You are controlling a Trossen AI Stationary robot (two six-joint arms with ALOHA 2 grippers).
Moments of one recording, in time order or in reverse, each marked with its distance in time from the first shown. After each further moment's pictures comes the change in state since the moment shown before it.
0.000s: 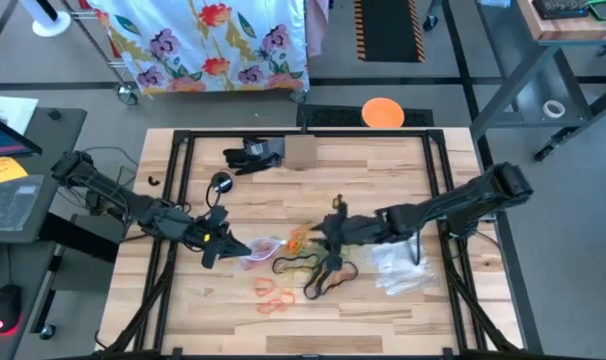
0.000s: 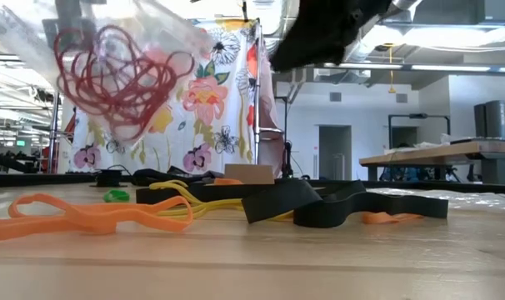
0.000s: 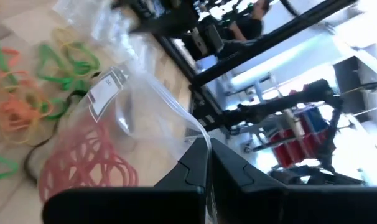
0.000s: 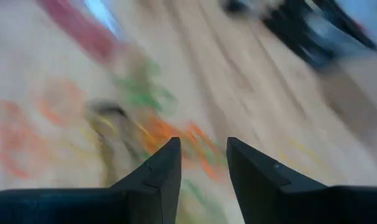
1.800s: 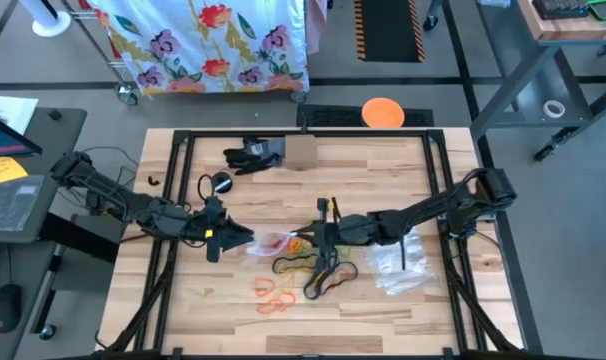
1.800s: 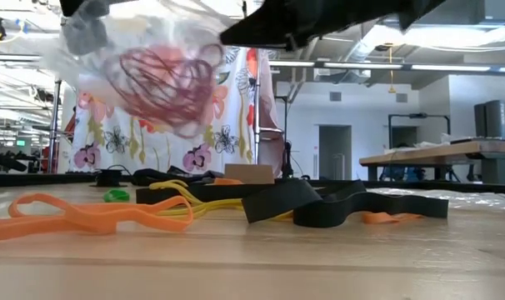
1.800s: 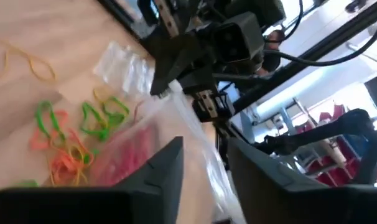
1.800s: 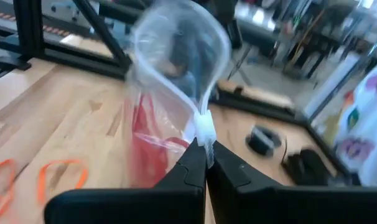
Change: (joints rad) left arm 0.012 -0.019 0.000 -0.007 -0.185 0.143; right arm -0.034 0.136 -0.060 0.544 -0.028 -0.451
